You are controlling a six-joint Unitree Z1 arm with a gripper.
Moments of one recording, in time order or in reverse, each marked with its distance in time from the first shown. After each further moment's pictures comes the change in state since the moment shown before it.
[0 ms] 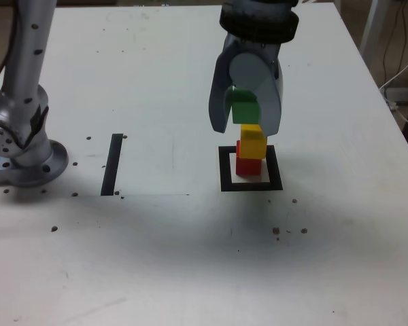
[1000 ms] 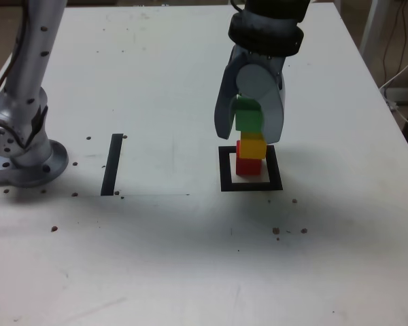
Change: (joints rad) arm 0.032 0.047 0.016 -0.028 -0.004 0.033
